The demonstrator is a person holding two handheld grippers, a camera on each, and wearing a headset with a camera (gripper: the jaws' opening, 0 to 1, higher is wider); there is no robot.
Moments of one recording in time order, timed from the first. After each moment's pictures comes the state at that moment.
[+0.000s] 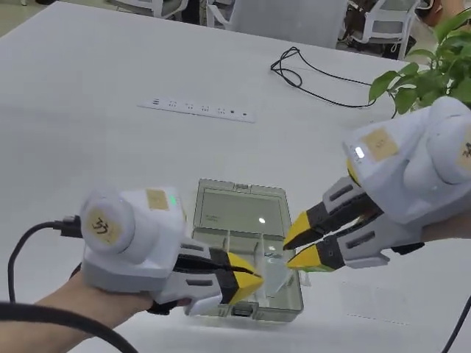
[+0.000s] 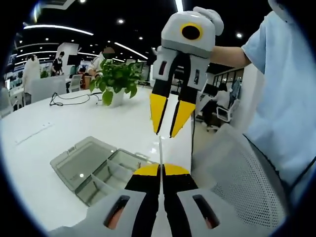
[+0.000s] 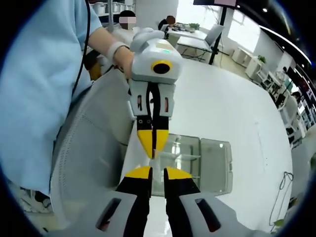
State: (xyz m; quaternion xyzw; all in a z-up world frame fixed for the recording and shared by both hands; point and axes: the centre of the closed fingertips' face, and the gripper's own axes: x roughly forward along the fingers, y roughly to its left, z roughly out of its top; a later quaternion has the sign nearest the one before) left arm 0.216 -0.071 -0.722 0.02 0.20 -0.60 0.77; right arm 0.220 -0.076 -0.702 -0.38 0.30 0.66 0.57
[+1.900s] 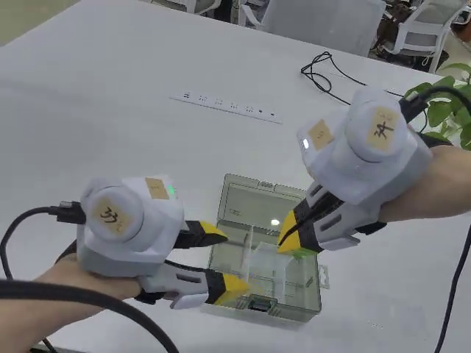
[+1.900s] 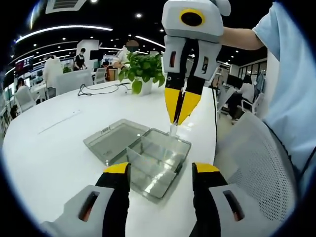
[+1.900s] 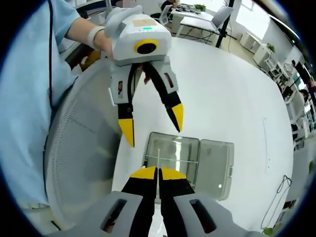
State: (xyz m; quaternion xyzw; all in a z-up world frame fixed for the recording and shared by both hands) left arm 0.239 -0.002 -0.747 0.06 0.24 -0.49 0.84; right arm 0.240 -0.038 -0.718 -0.43 0.35 0.63 0.54
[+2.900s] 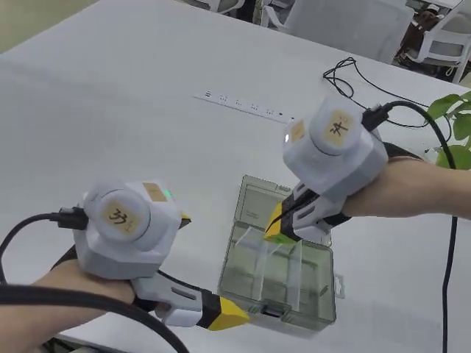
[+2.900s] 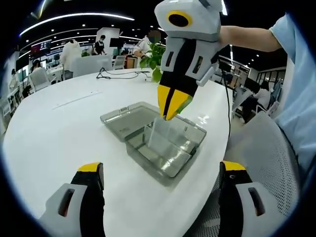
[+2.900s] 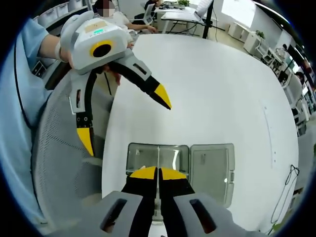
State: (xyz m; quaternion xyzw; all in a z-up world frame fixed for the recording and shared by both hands) left arm 0.238 0.025 -0.771 0.04 0.28 -0.42 0.86; right arm 0.271 -0.011 -0.751 -0.40 0.39 0.61 0.57
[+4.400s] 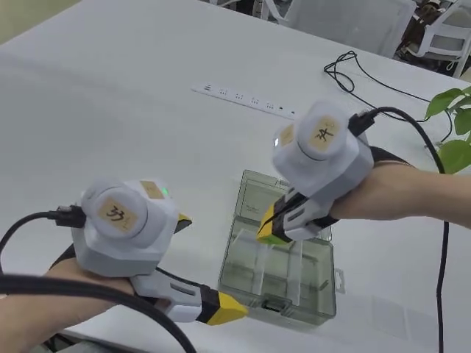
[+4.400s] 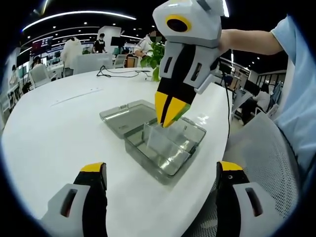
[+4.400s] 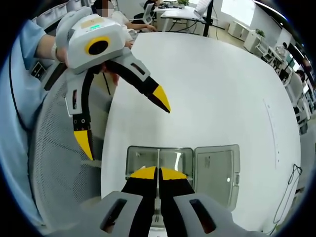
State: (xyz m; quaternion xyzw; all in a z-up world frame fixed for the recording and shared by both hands) left arm 0.237 0.025 -0.775 0.02 0.29 -0.43 0.86; right arm 0.268 -0.002 -0.764 -0.39 0.39 0.61 0.57
